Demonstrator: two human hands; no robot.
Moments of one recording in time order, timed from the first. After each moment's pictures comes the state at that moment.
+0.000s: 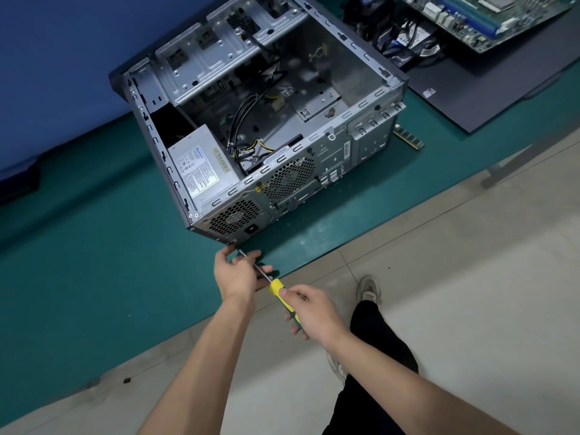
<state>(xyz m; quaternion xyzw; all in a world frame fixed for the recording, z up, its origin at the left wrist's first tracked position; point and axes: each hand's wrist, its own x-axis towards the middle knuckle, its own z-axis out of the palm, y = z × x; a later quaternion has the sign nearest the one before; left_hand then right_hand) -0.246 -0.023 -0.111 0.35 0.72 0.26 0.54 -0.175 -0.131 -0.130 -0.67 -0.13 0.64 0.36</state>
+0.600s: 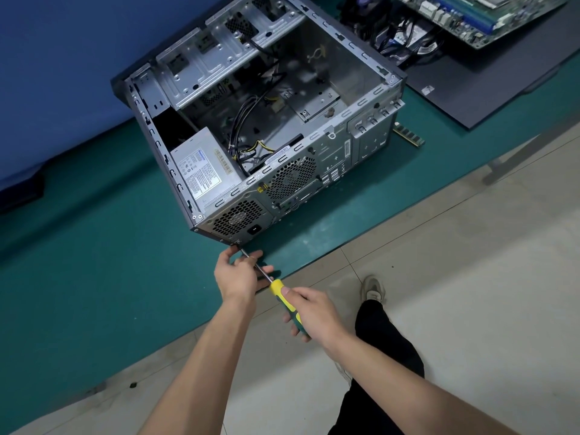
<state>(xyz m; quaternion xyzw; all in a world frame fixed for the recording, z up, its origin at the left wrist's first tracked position) -0.252 -0.021 -0.106 0.35 0.71 0.25 0.55 -0.183 -0.133 -0.128 -0.63 -0.09 0.65 0.40</state>
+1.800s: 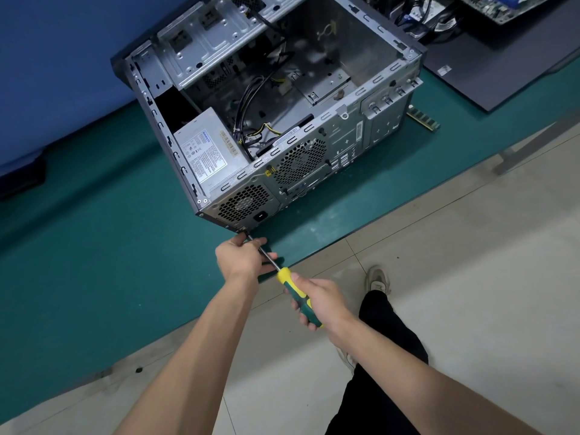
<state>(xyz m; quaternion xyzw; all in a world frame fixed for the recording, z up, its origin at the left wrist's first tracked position) -0.252 -0.006 -0.109 0.36 0.74 0.20 0.53 -0.185 -0.132 -0.137 -0.59 0.00 0.68 0.43</state>
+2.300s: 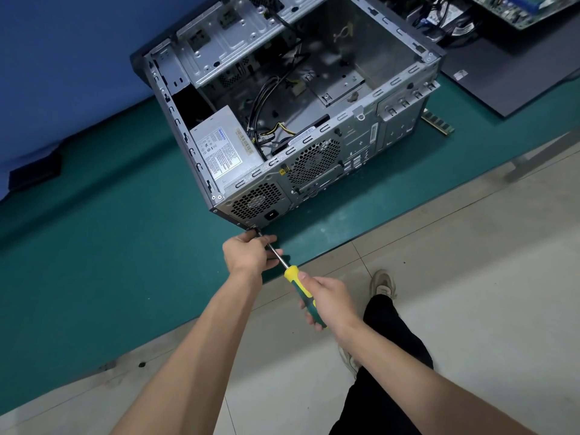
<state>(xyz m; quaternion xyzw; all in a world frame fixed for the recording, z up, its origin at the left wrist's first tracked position) -0.257 0.000 -0.103 0.37 0.74 0.19 0.53 -0.189 -0.129 -0.133 -0.65 -0.06 0.64 0.42</state>
